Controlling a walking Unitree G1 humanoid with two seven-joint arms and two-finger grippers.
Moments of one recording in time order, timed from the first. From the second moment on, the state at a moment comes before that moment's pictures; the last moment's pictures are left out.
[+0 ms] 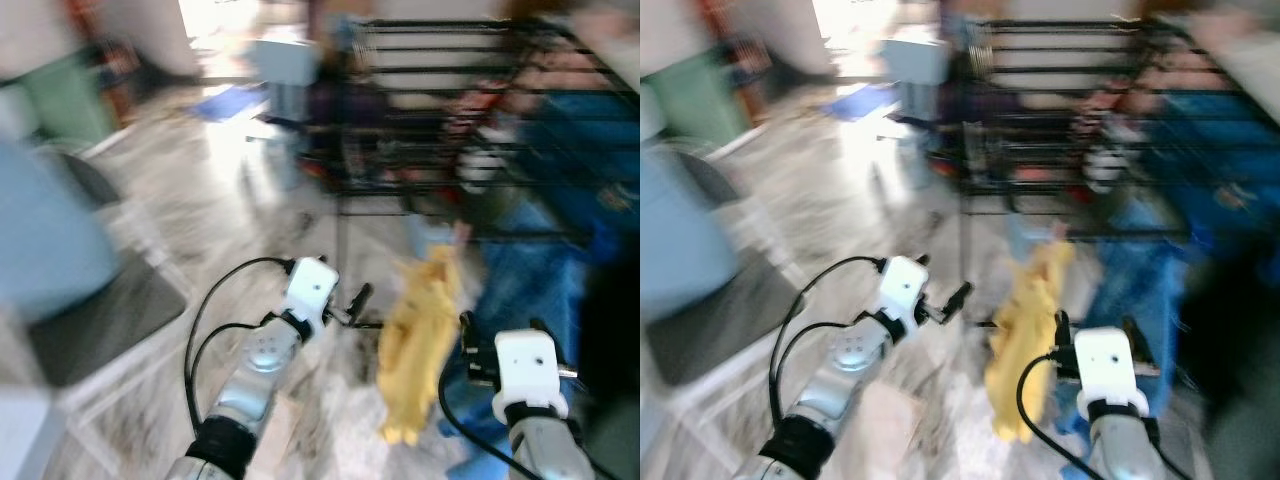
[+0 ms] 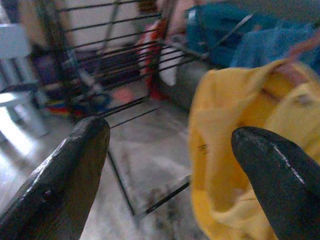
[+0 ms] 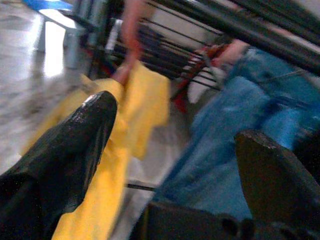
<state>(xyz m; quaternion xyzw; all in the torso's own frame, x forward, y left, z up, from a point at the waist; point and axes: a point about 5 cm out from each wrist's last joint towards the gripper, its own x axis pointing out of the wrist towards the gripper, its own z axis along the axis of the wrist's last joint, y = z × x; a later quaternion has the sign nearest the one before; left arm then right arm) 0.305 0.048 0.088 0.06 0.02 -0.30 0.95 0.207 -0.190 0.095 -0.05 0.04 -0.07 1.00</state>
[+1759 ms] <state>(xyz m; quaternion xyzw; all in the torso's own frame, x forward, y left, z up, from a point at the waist) 0.312 0.060 0.086 0.05 0.04 -0.32 0.95 0.272 -0.245 0.054 0.00 0.20 -0.20 0.96</state>
